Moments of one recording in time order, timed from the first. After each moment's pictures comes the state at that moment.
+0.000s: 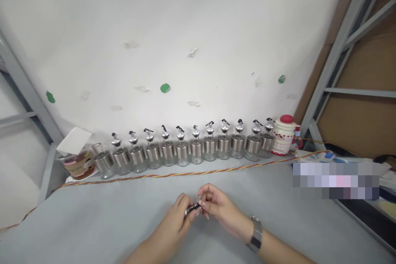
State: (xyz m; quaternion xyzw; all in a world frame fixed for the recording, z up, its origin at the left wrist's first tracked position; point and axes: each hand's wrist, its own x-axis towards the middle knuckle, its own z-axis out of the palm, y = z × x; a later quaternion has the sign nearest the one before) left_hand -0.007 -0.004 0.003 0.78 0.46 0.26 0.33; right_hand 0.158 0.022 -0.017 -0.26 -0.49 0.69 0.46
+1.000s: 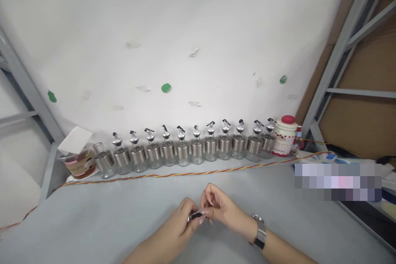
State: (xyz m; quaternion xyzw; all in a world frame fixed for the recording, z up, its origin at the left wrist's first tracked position) left_hand -0.008 -0.013 0.016 0.77 0.44 0.21 0.41; right_hand 0.164 0.022 -0.013 -0.20 -0.58 0.66 0.43
